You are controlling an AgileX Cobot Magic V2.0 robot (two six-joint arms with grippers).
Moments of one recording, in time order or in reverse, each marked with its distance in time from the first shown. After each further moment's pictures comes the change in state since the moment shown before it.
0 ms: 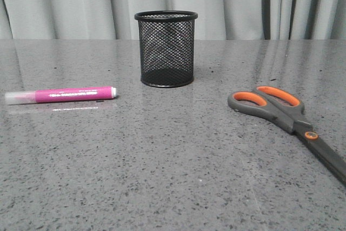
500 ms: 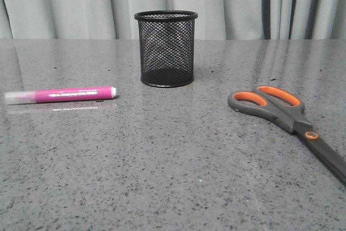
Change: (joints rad) left arm 0.000 0.000 0.000 -0.779 -0.144 0.000; right arm 0.002 0.000 -0.015 0.048 0.057 0.299
